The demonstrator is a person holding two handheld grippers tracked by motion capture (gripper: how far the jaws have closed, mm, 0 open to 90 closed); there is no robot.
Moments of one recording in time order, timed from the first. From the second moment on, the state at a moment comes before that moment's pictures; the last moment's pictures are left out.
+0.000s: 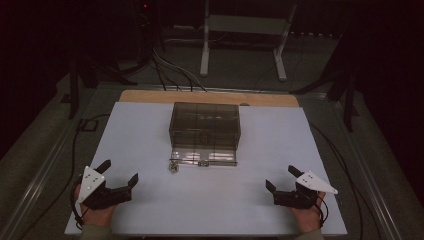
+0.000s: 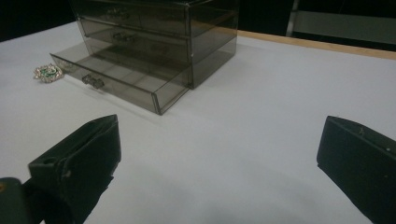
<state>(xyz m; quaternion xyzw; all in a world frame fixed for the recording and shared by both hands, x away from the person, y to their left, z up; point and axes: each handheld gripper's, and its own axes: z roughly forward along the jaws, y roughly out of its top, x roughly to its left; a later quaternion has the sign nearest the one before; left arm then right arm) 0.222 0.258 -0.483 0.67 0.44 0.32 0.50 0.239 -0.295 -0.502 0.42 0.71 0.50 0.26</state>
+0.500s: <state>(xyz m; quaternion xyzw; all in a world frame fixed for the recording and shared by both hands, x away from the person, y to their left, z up) 0.220 0.259 -0.479 0.67 0.44 0.33 0.50 0.238 -0.297 -0.501 0.43 0.70 0.51 0.26</state>
